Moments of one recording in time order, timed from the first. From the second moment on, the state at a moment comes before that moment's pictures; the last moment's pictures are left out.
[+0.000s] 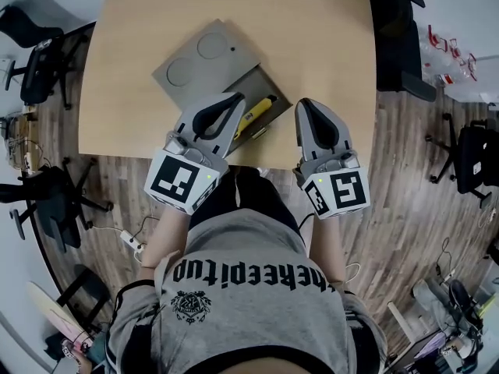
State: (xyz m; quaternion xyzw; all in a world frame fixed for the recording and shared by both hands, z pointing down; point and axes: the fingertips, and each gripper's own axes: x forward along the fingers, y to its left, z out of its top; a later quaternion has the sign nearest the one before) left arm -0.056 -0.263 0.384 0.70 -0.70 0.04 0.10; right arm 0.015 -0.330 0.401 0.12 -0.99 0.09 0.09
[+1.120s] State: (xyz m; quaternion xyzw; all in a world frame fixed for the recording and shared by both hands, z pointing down) left arm -0.030 -0.287 0.561 0.69 -0.63 0.20 0.29; right arm 0.037 -0.351 0.451 0.14 -0.97 0.13 0.13
